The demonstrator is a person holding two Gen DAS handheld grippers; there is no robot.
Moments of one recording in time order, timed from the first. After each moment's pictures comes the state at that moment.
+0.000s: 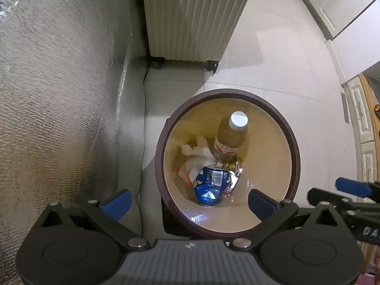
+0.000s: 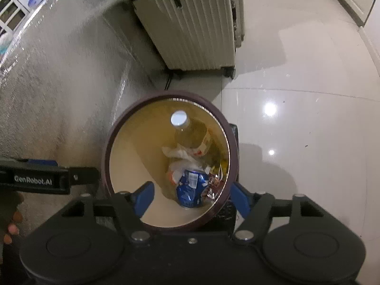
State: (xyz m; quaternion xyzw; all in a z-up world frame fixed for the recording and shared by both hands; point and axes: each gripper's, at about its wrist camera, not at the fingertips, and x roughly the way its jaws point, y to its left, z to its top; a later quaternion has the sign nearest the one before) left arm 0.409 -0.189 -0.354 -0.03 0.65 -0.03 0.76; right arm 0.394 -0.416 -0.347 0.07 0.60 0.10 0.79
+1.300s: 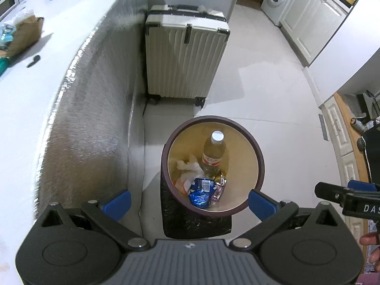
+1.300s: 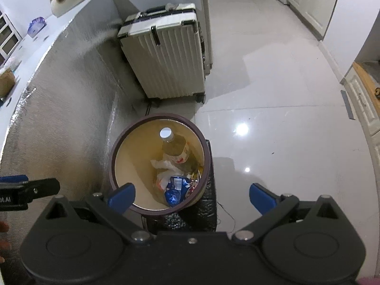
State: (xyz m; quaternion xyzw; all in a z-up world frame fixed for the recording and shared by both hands) left arm 0.317 -0.173 -0.234 -0.04 0.56 -0.05 0.82; right arm 0.309 -0.421 -0.243 0.07 0.54 0.02 0.84
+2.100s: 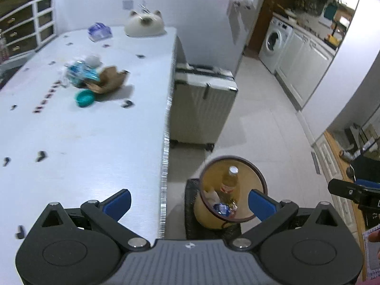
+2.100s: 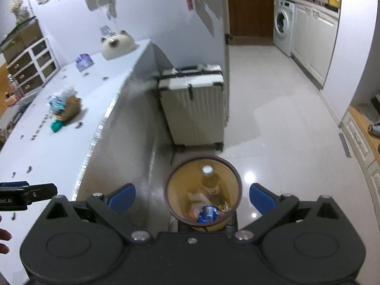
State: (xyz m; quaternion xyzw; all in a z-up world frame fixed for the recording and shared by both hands) left arm 0.197 -0.051 -0.104 -0.06 0.45 -0.04 0.89; right arm 0.201 -0.322 -0.110 0.06 0.41 0.04 0.91
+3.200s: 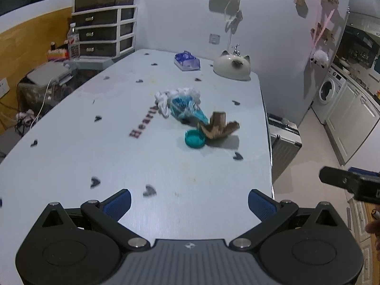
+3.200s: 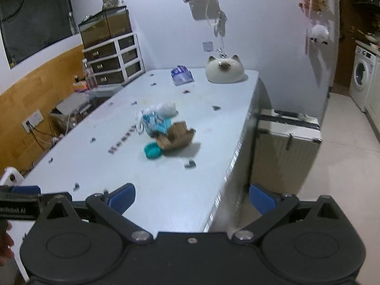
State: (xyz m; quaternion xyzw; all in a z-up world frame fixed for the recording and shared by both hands) left arm 0.212 0.117 -0.065 -0.10 0.39 0.09 0.91; right arm 0.295 -0.122 -0.070 0.01 0.35 0.22 0.91
